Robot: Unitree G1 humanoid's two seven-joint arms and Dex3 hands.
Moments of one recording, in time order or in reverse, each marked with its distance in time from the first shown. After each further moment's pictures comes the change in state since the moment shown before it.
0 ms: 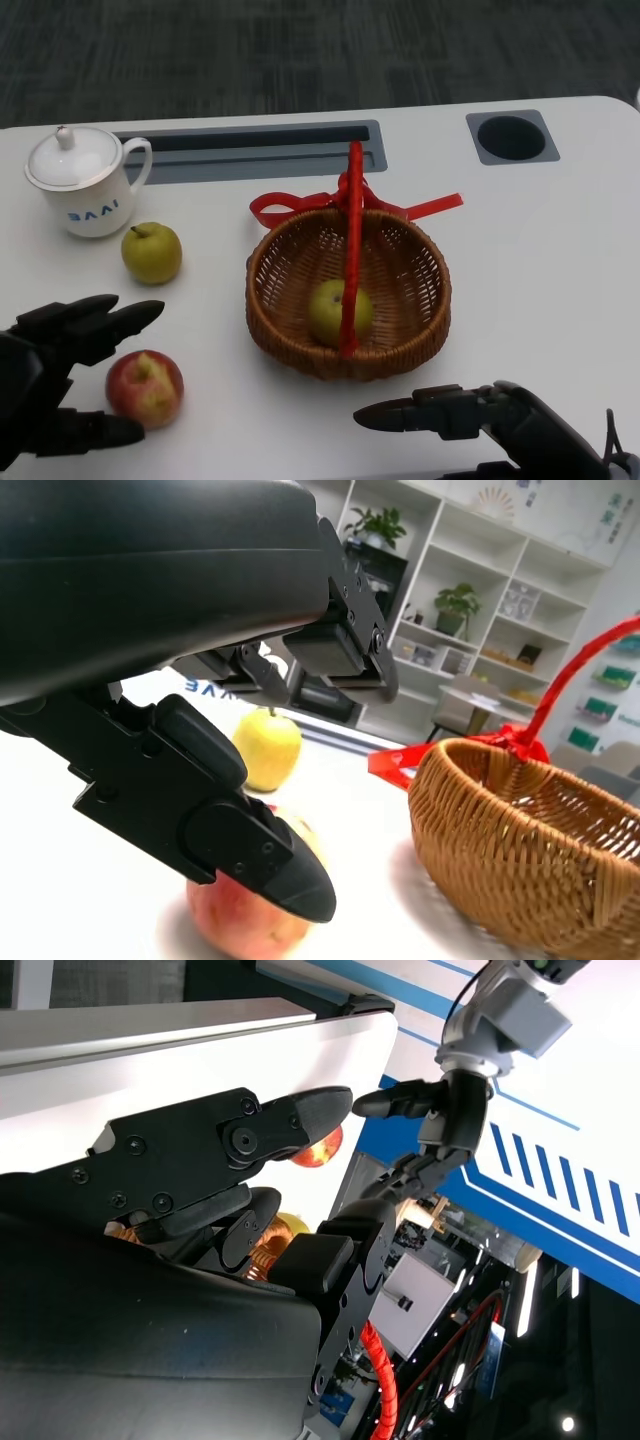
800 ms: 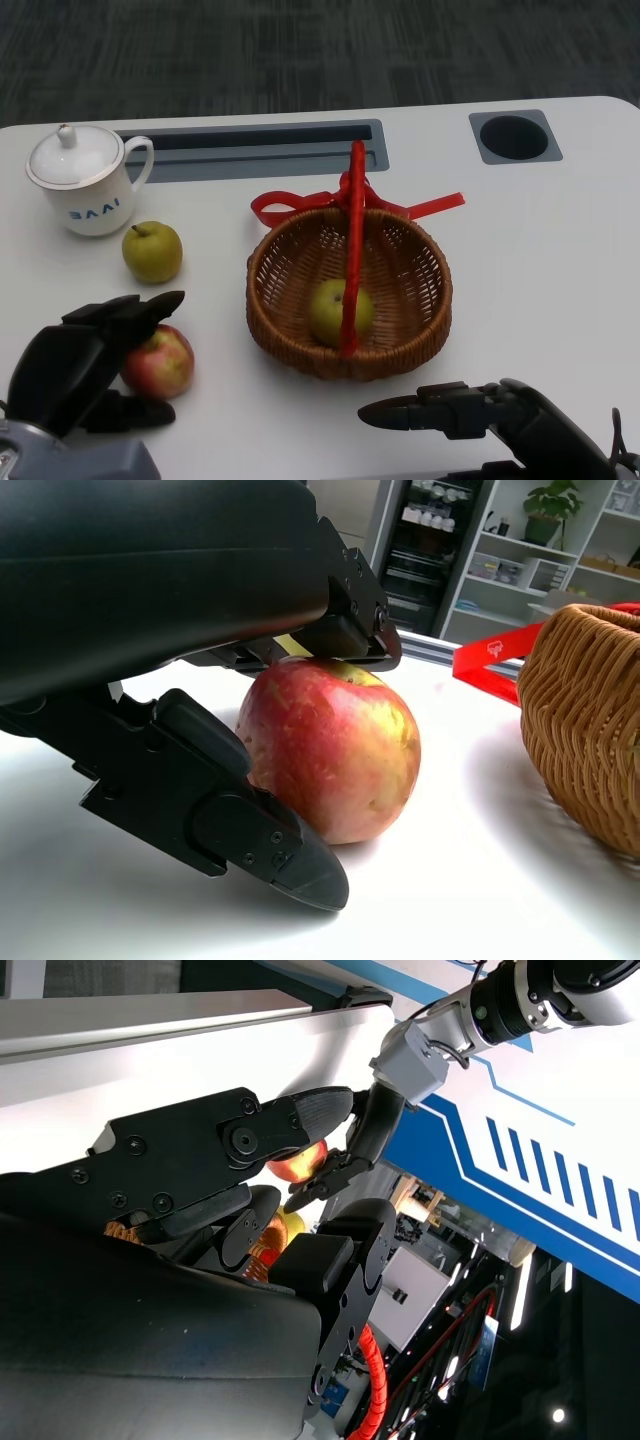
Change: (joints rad) left arm -0.353 0.005 -0.488 0.579 -0.051 0.143 0.277; right arm 0.018 -0.002 -0.016 -0.035 0.000 0.001 0.001
